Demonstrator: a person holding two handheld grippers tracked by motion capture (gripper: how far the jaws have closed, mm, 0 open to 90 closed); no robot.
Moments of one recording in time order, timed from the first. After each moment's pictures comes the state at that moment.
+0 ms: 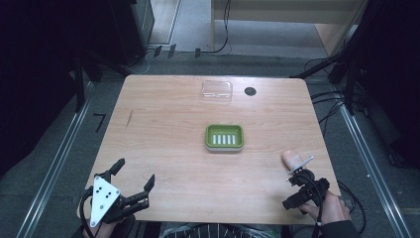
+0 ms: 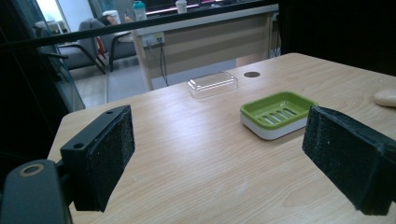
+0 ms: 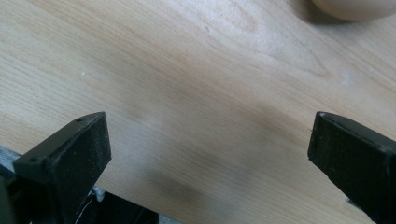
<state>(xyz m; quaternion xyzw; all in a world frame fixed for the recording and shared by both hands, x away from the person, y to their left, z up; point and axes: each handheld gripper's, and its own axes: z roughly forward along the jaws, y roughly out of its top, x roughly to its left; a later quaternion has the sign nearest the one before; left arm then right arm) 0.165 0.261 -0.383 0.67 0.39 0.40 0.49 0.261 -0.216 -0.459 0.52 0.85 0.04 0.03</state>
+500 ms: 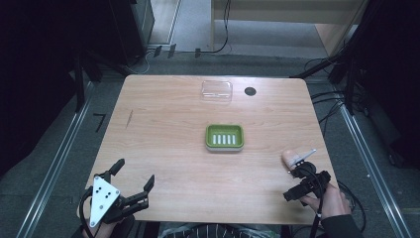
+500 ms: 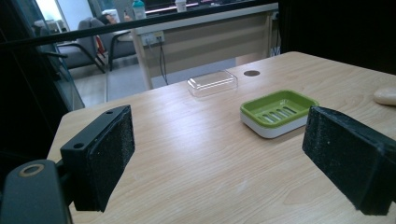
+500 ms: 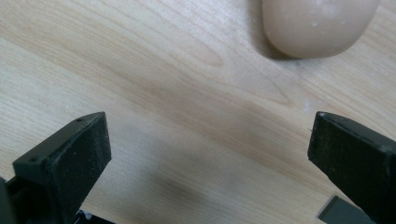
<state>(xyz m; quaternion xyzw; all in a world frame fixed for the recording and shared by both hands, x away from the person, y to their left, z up) 0.165 0.262 -0.384 0.67 0.39 0.40 0.49 0.278 -0.222 -0.452 0.53 0.85 0.05 0.05</state>
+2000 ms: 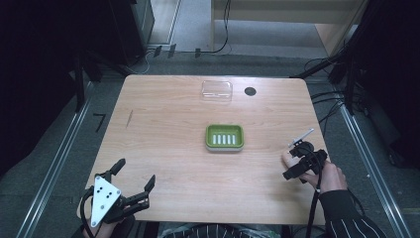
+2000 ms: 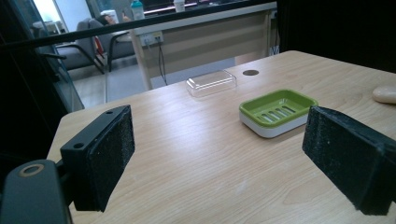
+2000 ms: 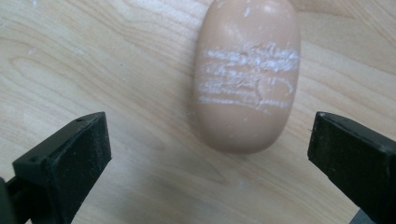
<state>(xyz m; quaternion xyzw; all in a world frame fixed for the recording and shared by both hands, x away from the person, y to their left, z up) 0.165 0.260 -0.383 0.68 0.39 0.40 0.48 0.335 -0.228 -0.445 0.50 0.86 0.07 0.07</state>
